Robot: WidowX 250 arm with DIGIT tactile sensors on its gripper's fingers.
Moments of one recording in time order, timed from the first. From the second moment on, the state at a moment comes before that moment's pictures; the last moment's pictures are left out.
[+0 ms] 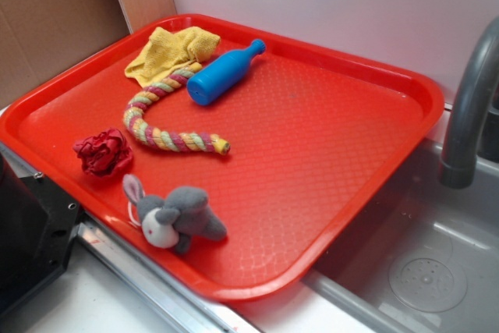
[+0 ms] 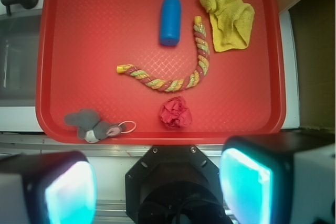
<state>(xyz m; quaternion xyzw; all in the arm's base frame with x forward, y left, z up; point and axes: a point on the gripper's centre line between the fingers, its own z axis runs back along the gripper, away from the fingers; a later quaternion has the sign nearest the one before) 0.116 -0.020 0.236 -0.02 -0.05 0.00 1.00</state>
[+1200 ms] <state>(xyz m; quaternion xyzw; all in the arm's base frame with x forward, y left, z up) 0.117 -0.074 0.153 -0.06 -0.07 -0.14 0.99</state>
